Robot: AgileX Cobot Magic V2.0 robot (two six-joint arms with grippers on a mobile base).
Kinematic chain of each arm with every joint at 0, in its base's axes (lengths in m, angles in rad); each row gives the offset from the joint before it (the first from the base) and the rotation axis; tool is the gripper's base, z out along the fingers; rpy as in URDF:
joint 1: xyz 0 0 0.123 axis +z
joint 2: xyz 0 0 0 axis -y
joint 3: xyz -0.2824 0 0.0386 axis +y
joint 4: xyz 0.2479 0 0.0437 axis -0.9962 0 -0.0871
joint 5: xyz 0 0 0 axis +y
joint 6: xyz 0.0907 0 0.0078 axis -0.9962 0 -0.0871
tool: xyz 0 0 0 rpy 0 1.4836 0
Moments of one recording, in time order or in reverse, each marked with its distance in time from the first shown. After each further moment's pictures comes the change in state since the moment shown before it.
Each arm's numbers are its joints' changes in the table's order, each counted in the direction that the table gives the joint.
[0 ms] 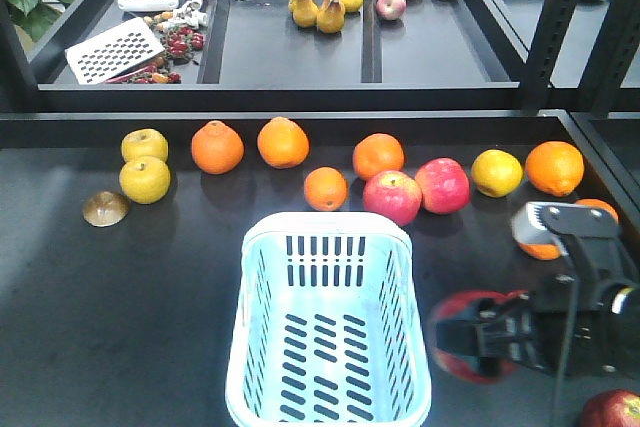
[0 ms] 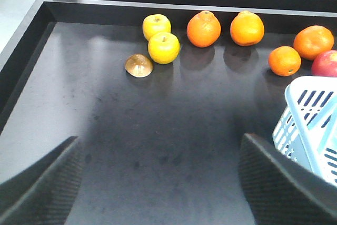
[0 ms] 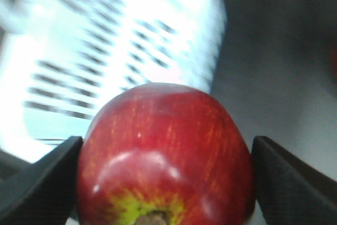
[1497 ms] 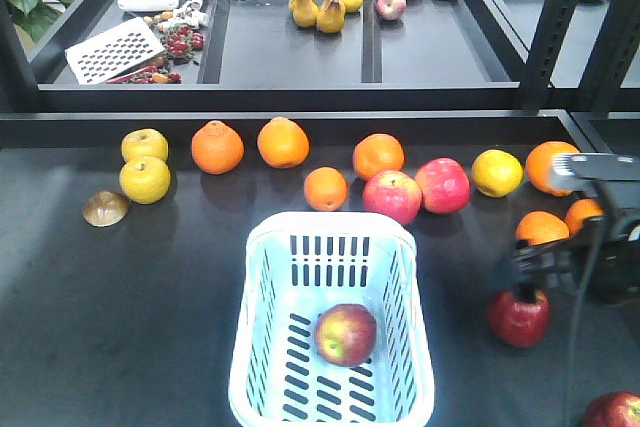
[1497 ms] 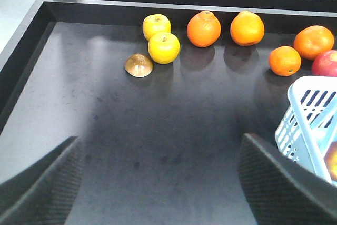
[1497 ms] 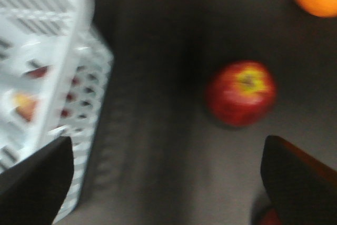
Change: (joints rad) left arm 0.000 0.000 0.000 0.000 0.000 0.000; right arm -0.283 -0.215 -0.146 0.231 -0.018 -0.014
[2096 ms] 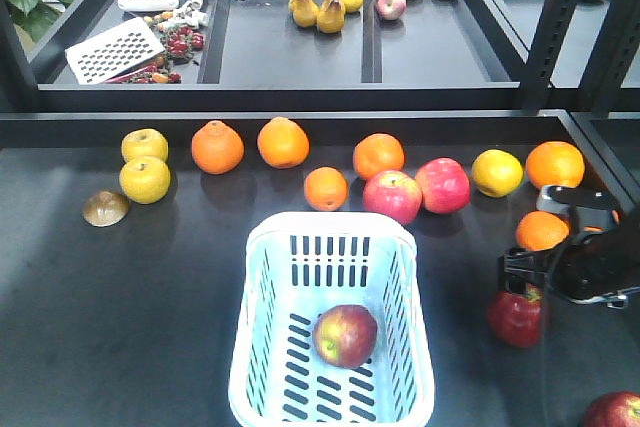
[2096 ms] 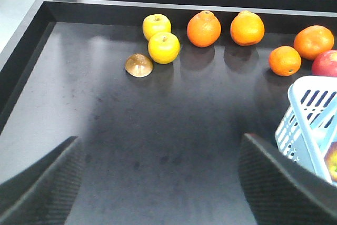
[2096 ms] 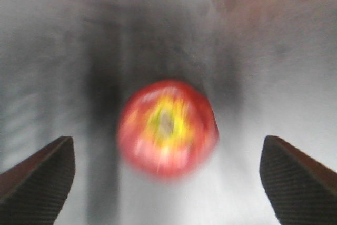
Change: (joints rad) left arm 0.000 0.000 0.000 0.000 0.000 0.000; right arm -0.085 -0.513 -0.115 -0.022 -0.278 0.004
